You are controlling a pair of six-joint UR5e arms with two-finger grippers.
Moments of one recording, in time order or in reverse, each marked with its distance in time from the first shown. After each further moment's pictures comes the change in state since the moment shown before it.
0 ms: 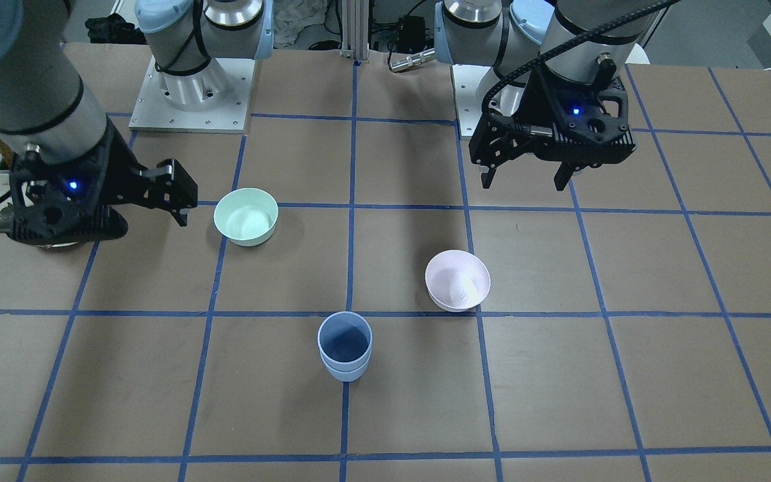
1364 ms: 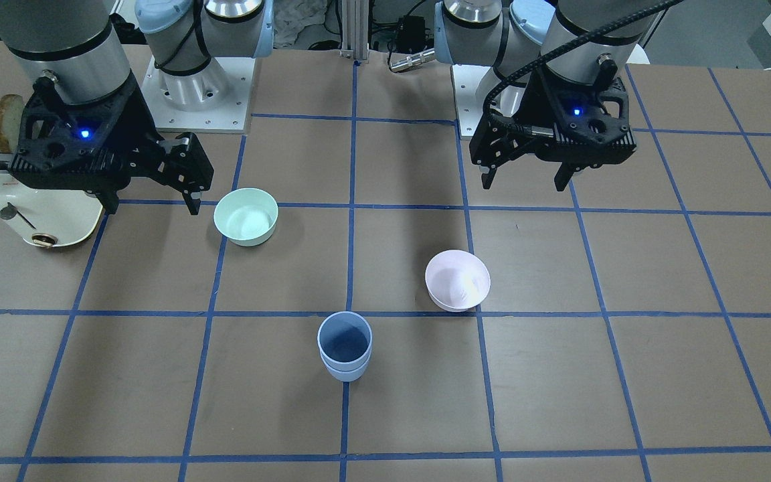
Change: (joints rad) left arm 0.001 -0.002 0.000 0.001 -0.002 -0.003; right arm 0.043 -0.078 0.099 -0.196 0.000 0.178
